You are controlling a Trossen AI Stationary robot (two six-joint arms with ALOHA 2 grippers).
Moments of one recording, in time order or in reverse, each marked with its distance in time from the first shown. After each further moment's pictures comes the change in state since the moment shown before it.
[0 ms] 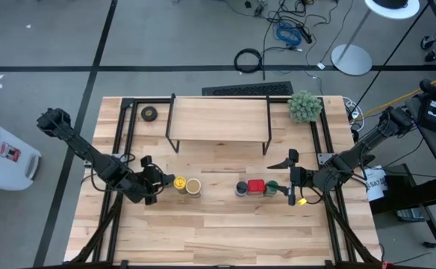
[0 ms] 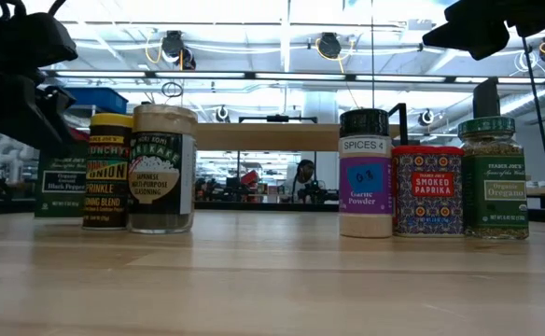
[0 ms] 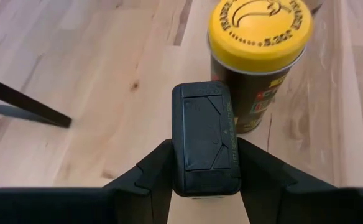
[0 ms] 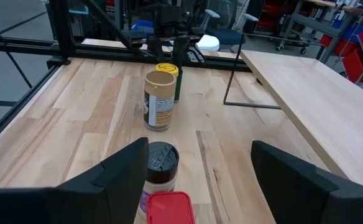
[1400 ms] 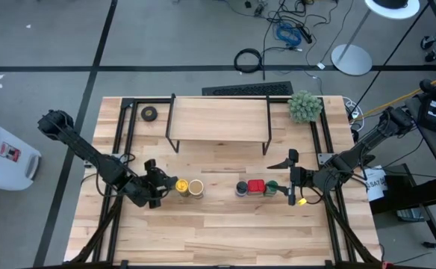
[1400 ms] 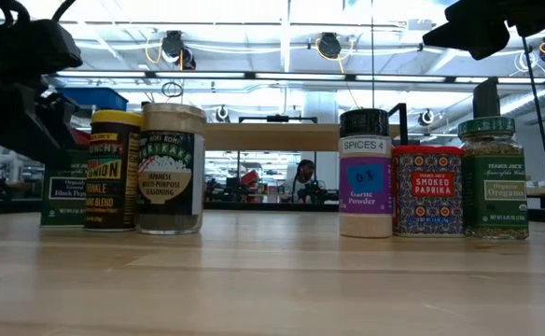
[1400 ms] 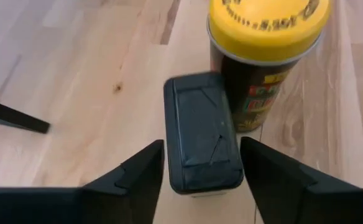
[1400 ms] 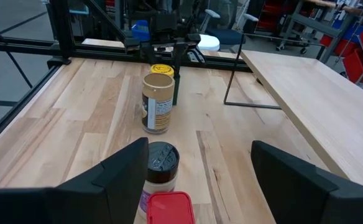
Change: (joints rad) left arm -0.001 0.127 0.001 0.121 0.006 0.001; right arm 0.000 0.000 0.000 0.000 0.000 0.000
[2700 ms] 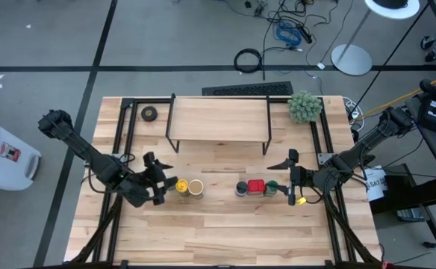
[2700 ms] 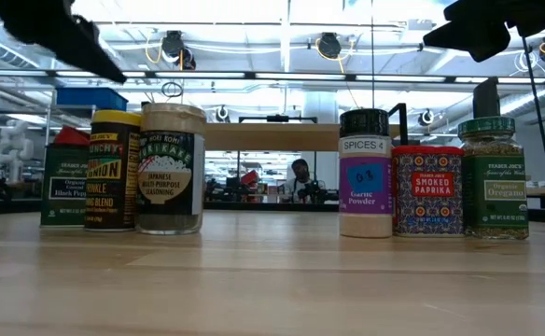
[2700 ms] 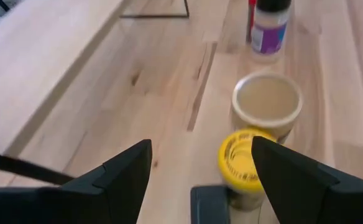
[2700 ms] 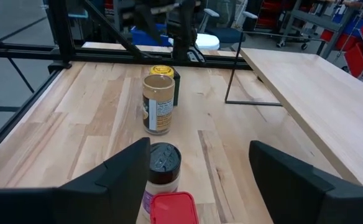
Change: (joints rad) left arm 0.001 -0.001 0.312 -0.209 -0.201 0.062; right arm 0.000 0.000 0.000 -0.001 0.000 0.036
